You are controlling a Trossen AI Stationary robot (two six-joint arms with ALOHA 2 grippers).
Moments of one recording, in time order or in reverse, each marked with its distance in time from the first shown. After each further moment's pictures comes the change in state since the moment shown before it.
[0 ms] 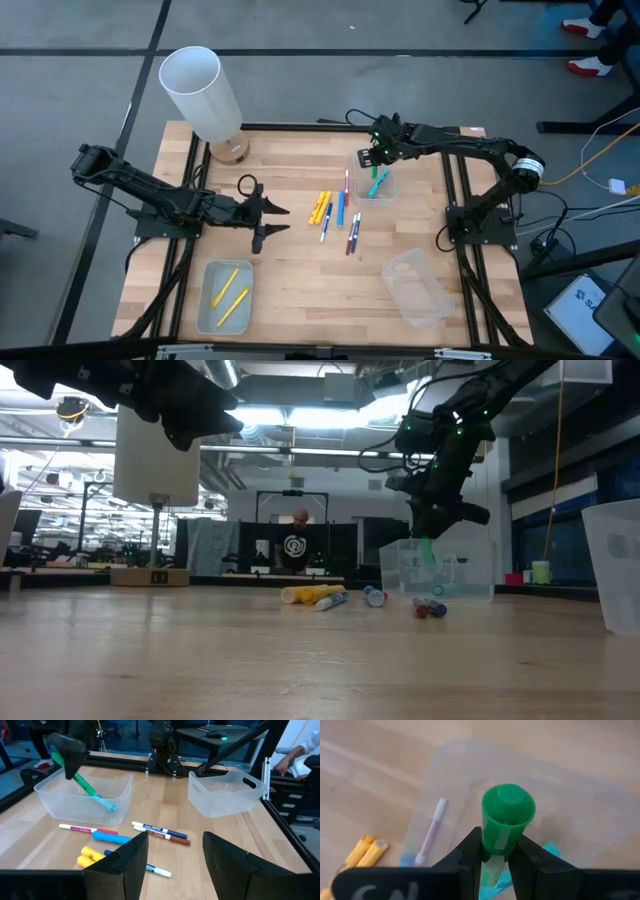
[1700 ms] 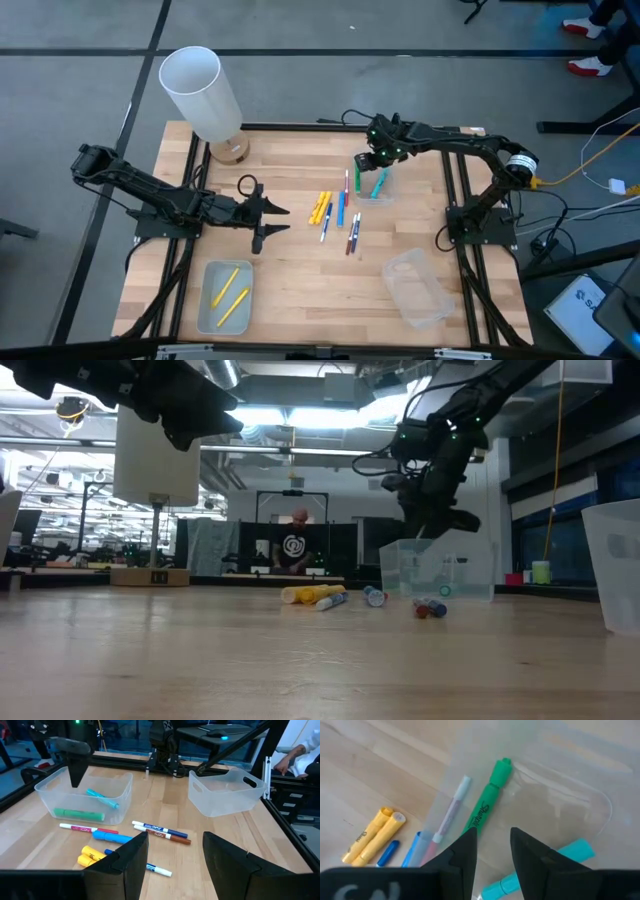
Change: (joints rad) left arm 0.000 0.000 0.000 -0.003 -0.002 0.000; right arm -0.024 0.054 0.027 0.000 -0.168 -0.095
